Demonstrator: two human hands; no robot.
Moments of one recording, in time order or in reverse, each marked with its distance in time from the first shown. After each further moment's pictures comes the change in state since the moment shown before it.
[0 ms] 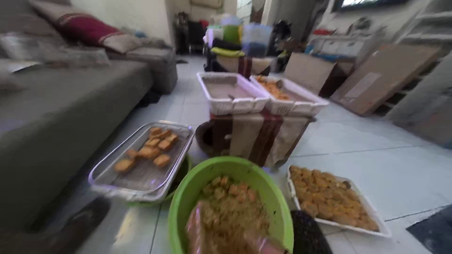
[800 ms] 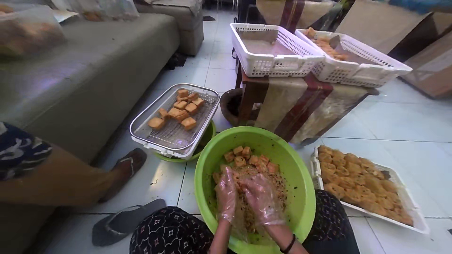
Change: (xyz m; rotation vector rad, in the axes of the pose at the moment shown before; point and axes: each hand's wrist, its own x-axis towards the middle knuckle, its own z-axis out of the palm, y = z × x) left_hand -0.006 -0.004 0.016 0.318 0.008 0.039; right_hand 0.001 -0.088 -0.029 0.189 0.921 -0.044
